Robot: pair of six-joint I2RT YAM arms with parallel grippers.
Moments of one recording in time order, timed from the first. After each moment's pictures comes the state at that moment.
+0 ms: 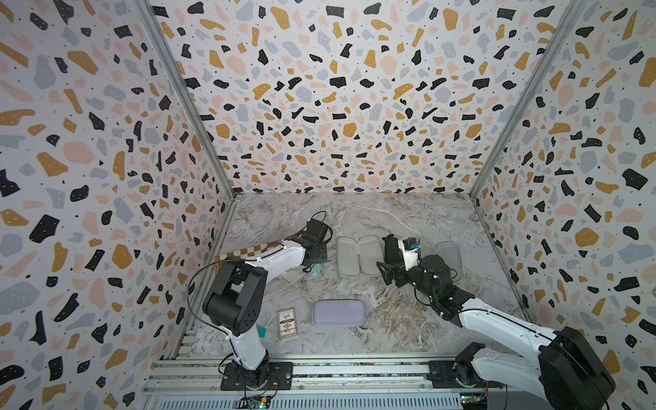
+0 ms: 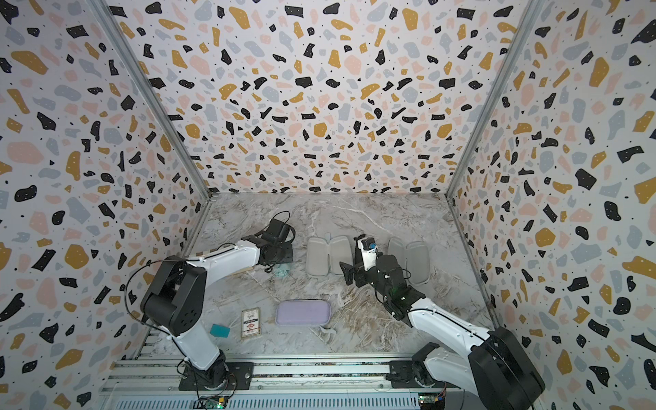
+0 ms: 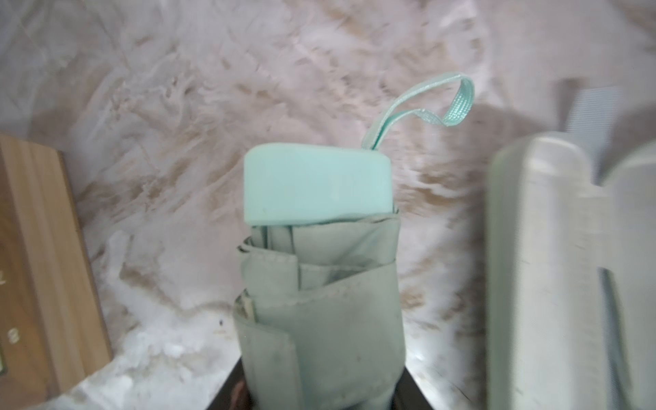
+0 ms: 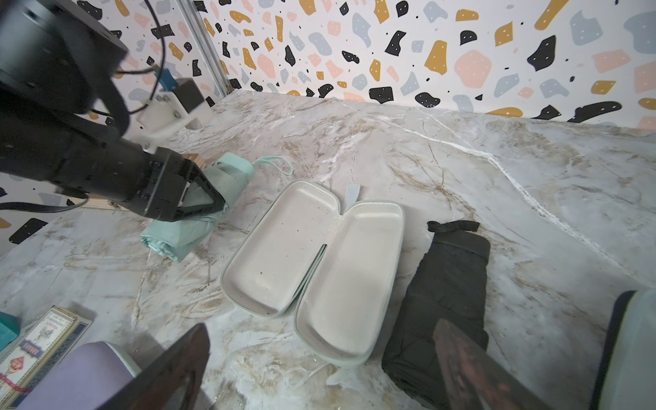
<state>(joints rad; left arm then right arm) -0.50 1.71 1.11 -0.45 -0.19 -0.46 0.60 1.12 0.46 0.33 -0.06 0.17</state>
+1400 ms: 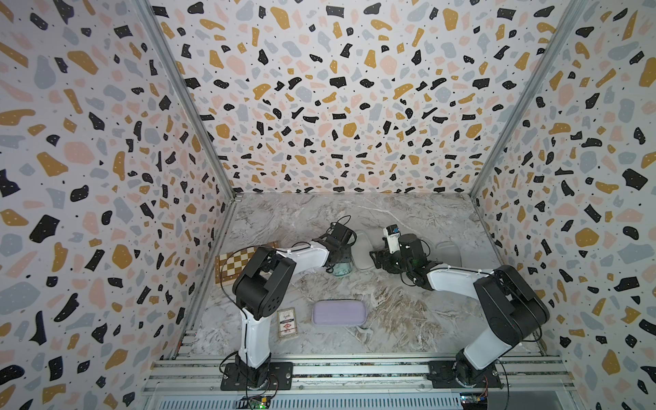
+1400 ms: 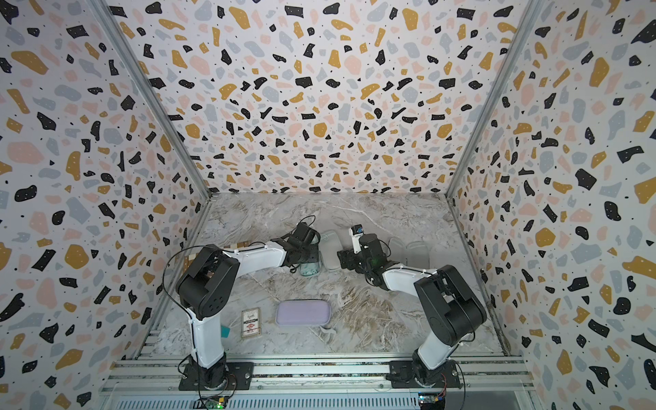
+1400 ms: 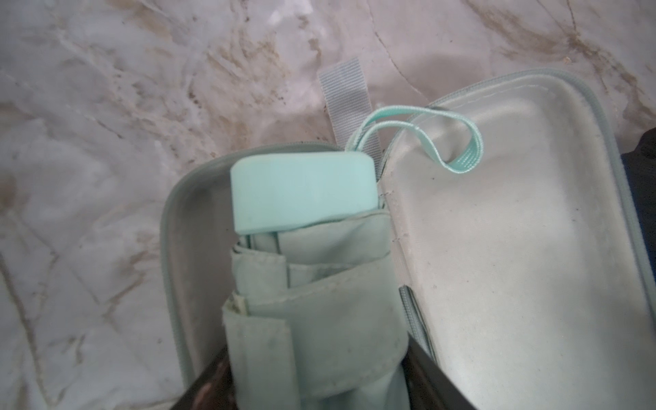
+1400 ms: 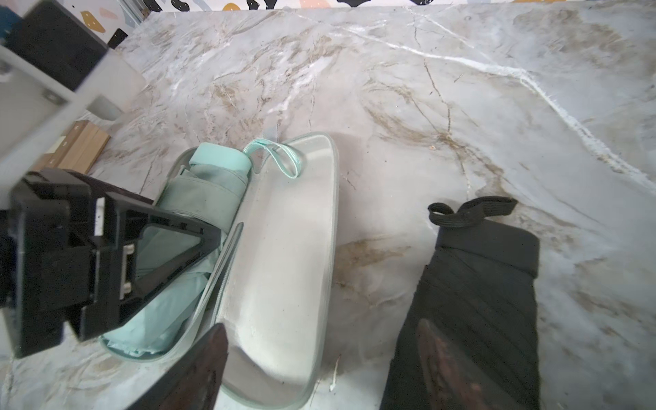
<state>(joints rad) -0.61 1.96 1.23 -0.26 -0.16 -0.56 0.52 1.66 0.77 0.31 -0.10 0.20</state>
